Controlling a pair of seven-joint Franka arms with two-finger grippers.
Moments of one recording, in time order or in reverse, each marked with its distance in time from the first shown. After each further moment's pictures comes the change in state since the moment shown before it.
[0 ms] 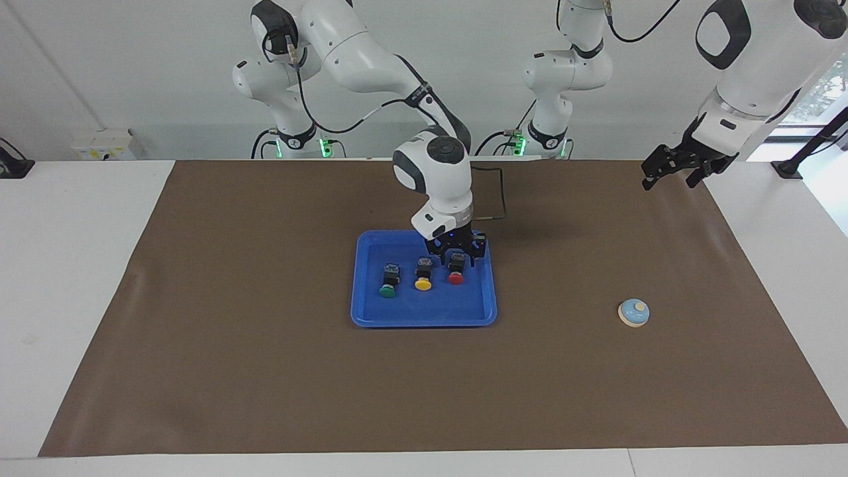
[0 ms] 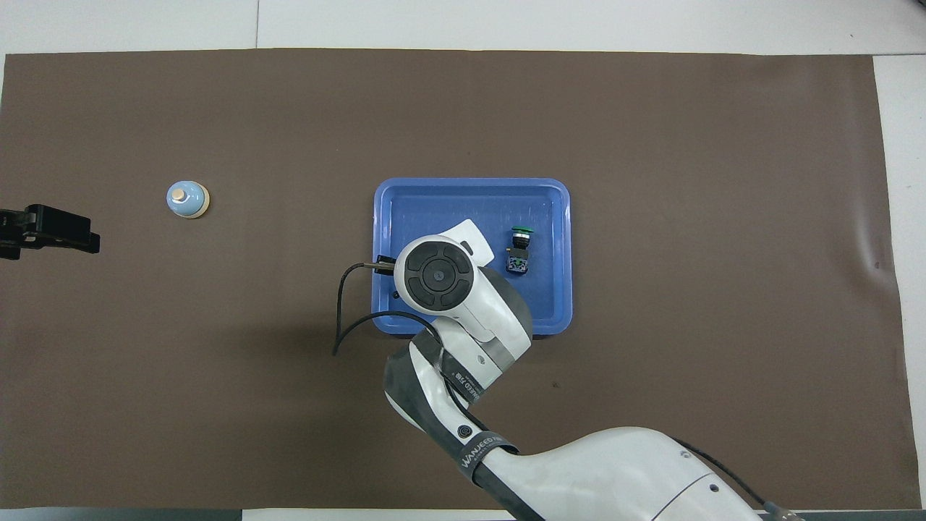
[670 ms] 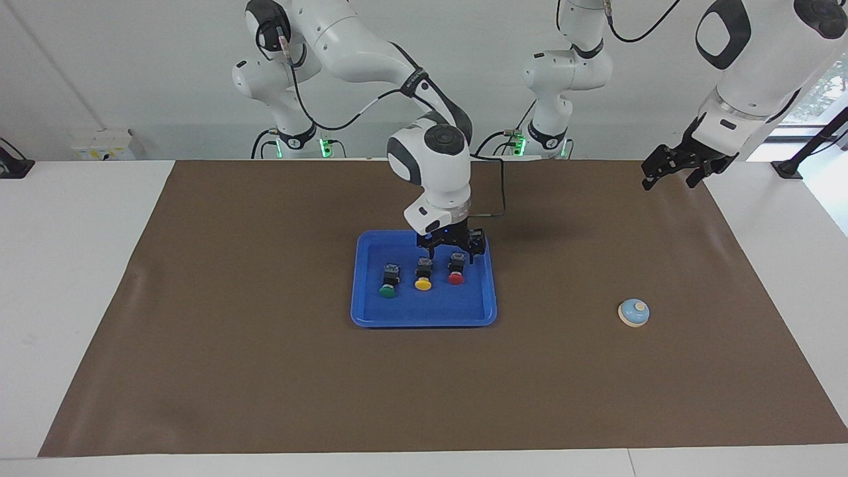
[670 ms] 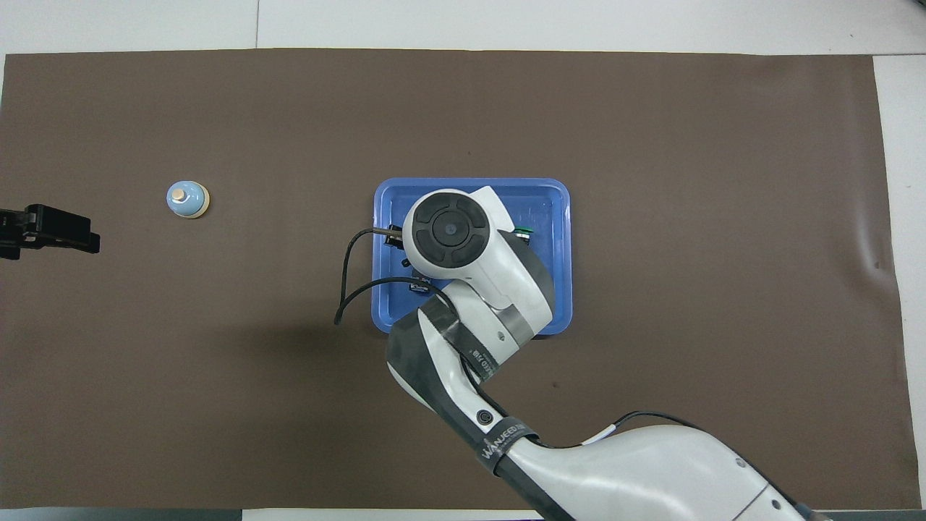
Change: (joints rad) left arm 0.000 0.000 0.000 0.000 0.000 0.000 0.000; right arm -0.065 -0.055 -0.022 0.135 0.000 -0.239 0.007
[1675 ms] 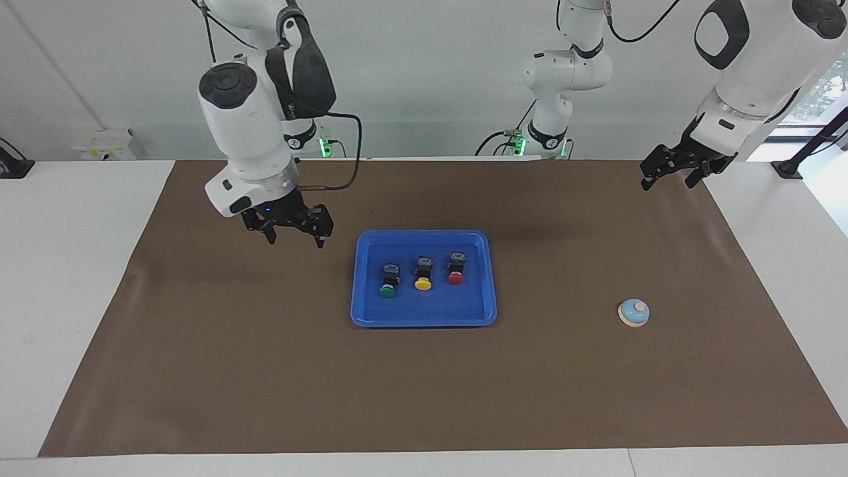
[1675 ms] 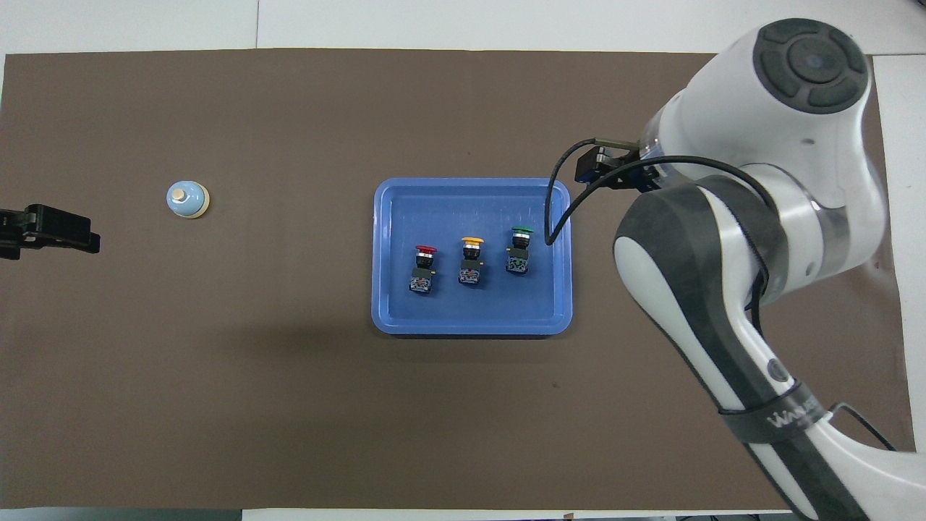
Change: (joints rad) left arm -0.002 0.000 -0.006 0.001 0.000 0.012 0.000; right arm -0.453 -0.272 -0.005 0.016 0.000 -0.431 -0.663
